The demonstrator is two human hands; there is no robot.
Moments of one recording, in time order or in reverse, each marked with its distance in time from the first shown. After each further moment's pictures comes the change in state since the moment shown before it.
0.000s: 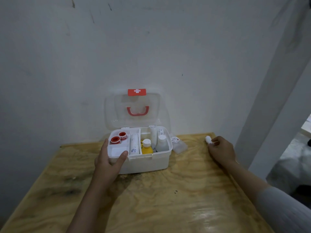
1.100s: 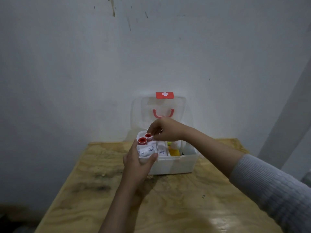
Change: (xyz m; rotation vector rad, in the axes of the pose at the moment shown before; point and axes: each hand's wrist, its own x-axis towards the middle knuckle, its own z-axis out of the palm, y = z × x) left_hand -0.002 0.004 -0.007 0.062 -0.022 0.016; right_hand -0.071 -0.272 0.051 -0.107 -0.771 -0.874
